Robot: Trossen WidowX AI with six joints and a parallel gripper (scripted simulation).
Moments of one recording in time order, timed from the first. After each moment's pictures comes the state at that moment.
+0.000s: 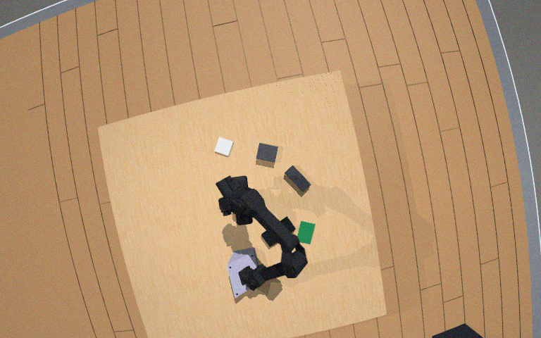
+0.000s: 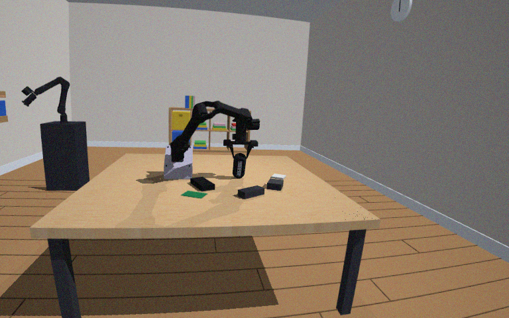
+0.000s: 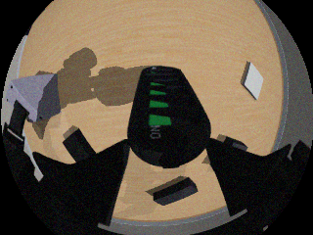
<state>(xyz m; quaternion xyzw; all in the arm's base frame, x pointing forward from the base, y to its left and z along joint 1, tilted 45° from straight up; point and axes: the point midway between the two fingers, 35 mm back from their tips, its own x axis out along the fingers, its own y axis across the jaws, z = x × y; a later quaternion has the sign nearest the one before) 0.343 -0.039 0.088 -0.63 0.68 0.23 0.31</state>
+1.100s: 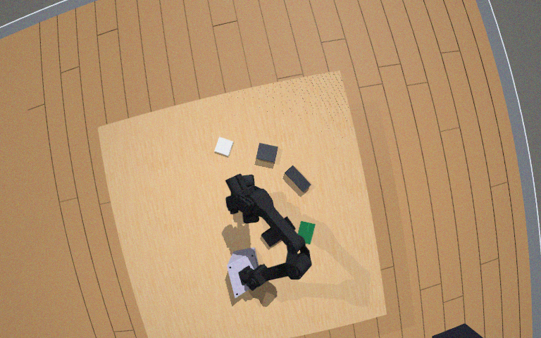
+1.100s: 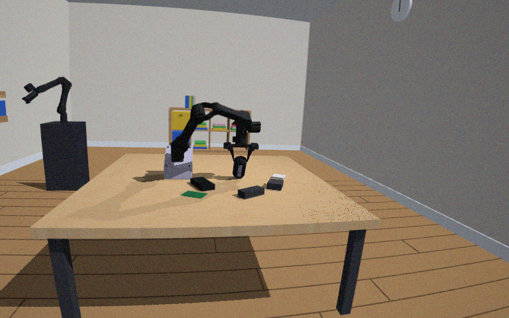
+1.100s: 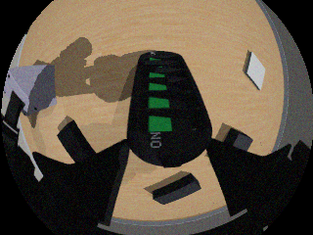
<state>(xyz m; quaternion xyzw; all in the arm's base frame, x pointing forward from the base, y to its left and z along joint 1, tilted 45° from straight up) 0.341 -0.065 0.098 -0.63 0.68 0.22 0.31</state>
